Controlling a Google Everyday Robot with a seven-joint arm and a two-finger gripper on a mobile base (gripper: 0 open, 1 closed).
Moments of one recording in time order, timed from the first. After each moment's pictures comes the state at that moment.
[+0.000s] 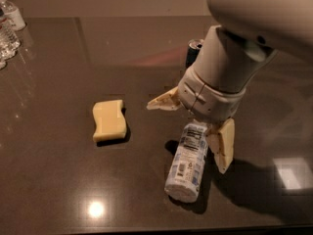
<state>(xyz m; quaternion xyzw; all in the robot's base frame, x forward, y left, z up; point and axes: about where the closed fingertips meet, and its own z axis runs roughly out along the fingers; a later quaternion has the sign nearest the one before) 0.387 -0.057 0.893 -0.92 0.37 0.04 0.12</state>
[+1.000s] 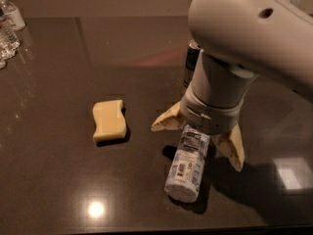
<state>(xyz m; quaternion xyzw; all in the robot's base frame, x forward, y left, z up) 0.383 -0.079 0.862 -0.97 0.24 0.01 0.05</state>
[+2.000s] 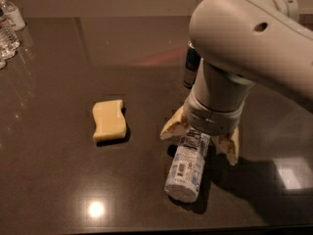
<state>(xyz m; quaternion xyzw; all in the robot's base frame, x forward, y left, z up) 0.393 -0.089 0.849 -0.98 0.19 -0.01 0.04</state>
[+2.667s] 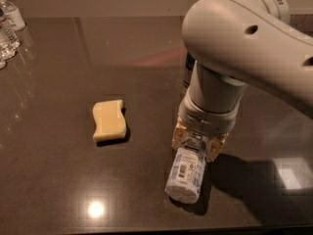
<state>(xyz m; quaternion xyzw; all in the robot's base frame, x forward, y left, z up) 0.393 -0.083 0.847 -0.98 0.18 -0.01 0.03</state>
